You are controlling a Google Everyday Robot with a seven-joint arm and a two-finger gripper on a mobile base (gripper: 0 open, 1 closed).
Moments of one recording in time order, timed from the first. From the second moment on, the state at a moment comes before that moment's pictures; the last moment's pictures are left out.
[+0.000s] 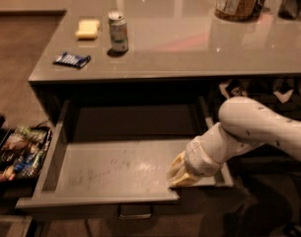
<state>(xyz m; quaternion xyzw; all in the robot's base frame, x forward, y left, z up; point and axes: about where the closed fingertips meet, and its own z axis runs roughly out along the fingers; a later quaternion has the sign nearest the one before) 0.408 -0.072 0.666 -0.69 0.65 0.25 0.18</state>
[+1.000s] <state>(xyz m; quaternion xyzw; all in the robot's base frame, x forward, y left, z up) 0.434 -0.062 0.665 -0.70 0.65 0.19 0.23</state>
